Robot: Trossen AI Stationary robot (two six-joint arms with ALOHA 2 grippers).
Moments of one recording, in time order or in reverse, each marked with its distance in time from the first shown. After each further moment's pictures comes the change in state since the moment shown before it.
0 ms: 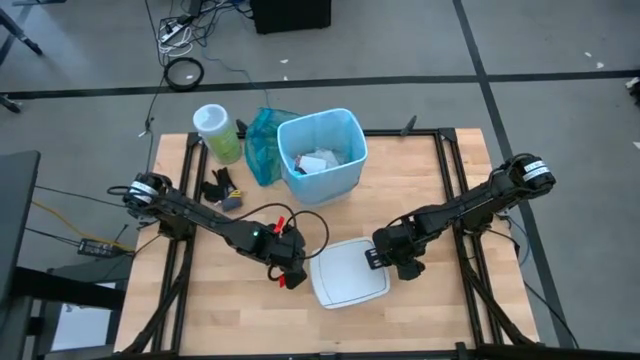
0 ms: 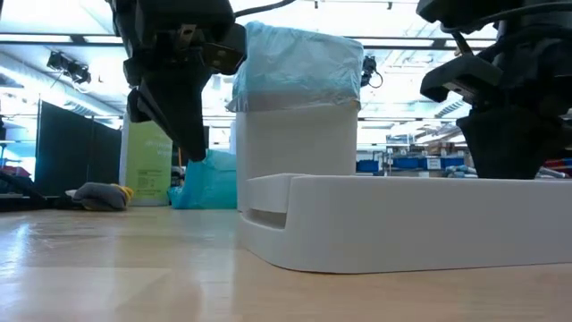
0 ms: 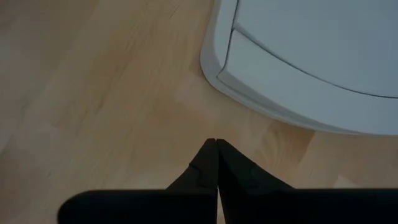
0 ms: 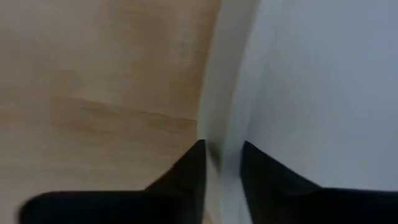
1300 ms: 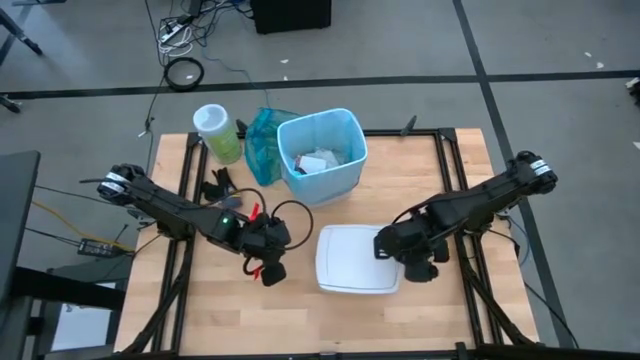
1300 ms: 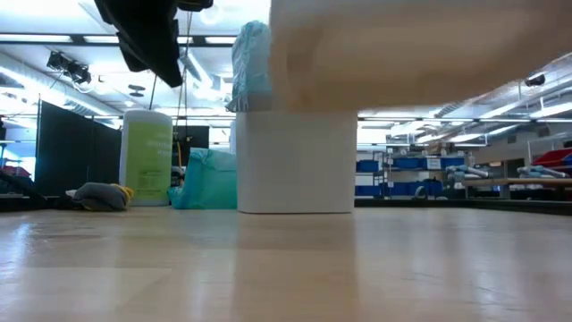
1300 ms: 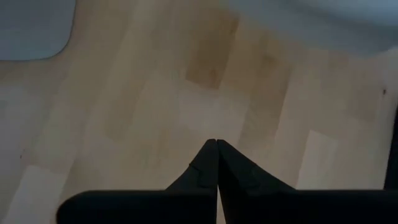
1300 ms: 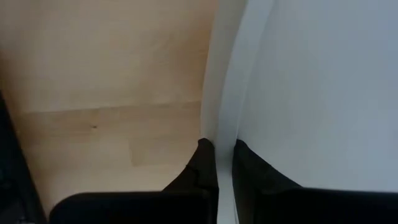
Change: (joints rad) left arm -0.028 -0.234 0.000 -0.135 -0.018 0.213; right arm 0.100 -0.026 0.579 -0.628 -0.040 0.425
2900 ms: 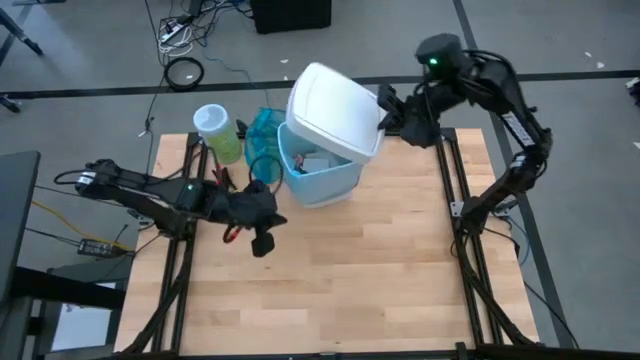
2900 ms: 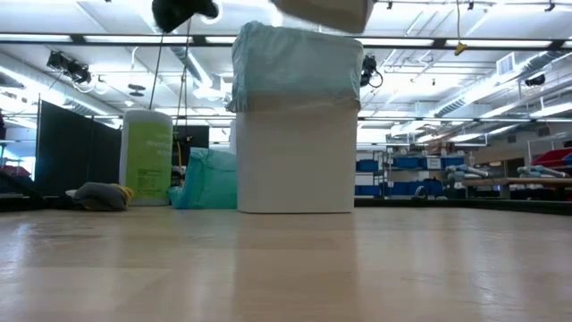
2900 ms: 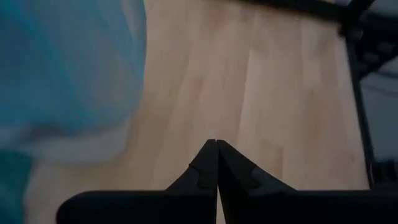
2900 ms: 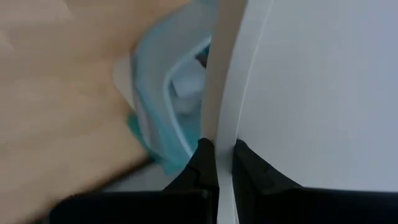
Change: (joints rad) left arm 0.138 -0.259 0.000 0.105 -0.060 0.277; right arm -0.929 0.123 0.868 -0.251 -0.274 -0.873
